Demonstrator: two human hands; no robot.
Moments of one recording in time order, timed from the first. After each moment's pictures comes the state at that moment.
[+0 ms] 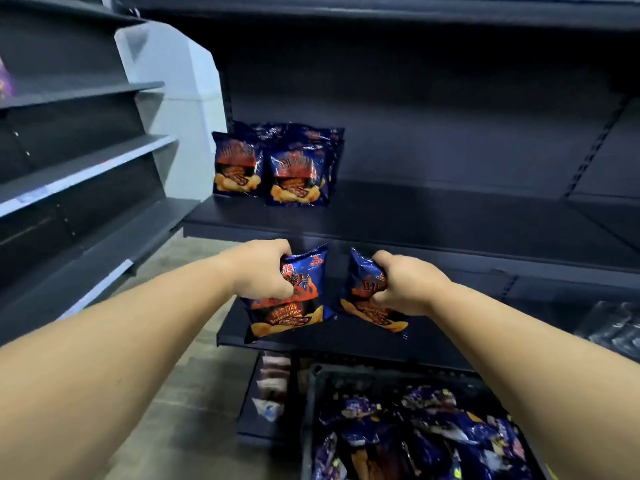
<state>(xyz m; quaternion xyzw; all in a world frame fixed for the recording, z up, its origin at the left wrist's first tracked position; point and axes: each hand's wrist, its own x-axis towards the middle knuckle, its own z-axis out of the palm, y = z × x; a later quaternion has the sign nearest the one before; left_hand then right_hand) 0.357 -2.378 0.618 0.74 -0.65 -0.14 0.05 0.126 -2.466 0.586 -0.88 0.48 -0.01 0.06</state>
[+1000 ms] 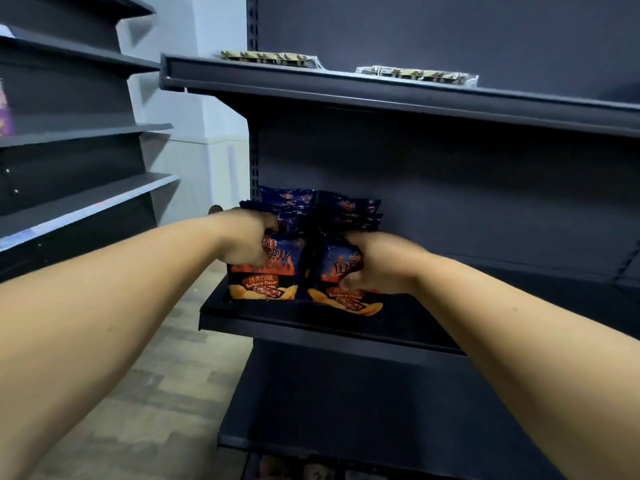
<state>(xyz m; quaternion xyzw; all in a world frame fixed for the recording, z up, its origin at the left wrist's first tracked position) 0.516 -2.495 0.723 0.75 -0.66 0.00 0.00 0.295 -2.550 0.711 -0.91 0.42 -0.05 0.00</state>
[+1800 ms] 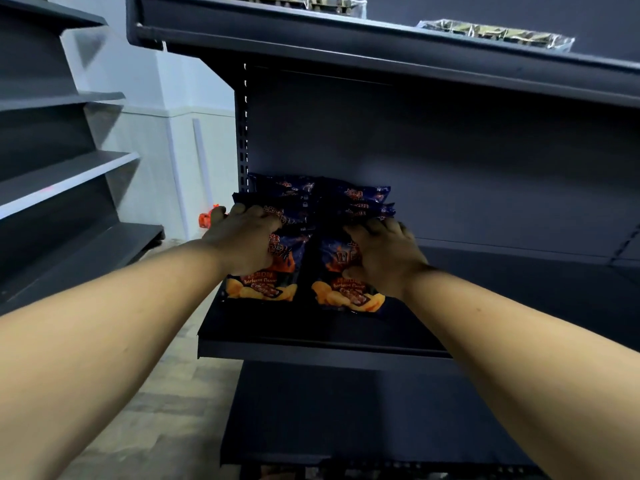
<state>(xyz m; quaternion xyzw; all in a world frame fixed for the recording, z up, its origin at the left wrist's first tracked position) 0.578 -2.570 0.666 0.71 -0.70 0.07 0.06 0.345 -2.605 0.668 -0.87 0.48 -0.06 -0.10</state>
